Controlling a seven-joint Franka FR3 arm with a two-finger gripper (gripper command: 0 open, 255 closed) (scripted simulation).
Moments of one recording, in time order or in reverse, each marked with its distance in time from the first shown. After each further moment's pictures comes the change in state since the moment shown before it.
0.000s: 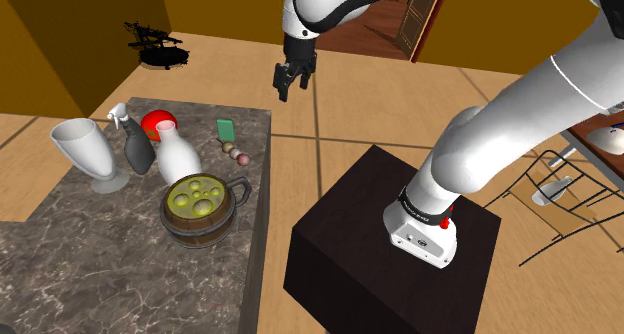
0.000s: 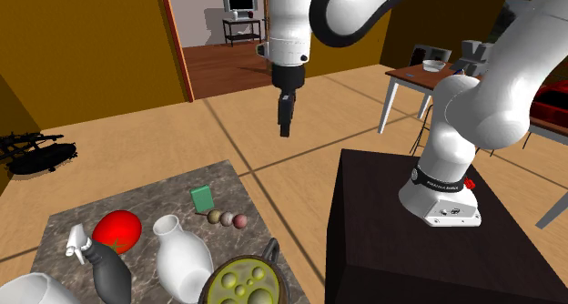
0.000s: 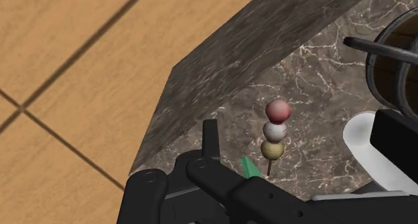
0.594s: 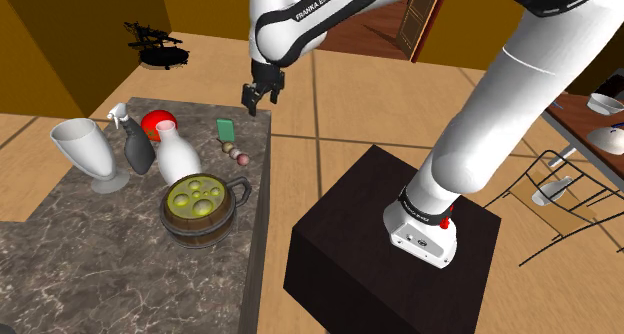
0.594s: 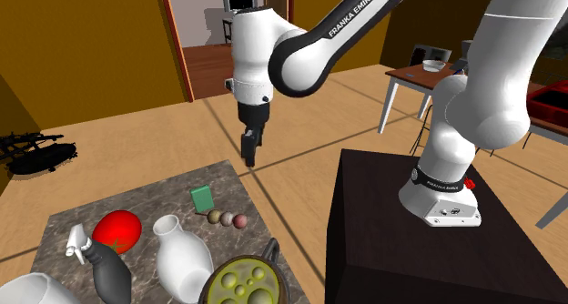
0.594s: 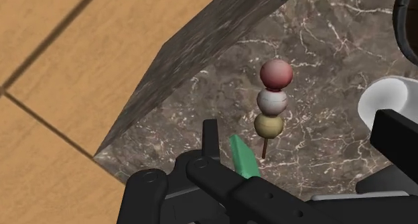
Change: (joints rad) arm 0.012 0.331 0.045 0.129 -0.046 0.251 0.086
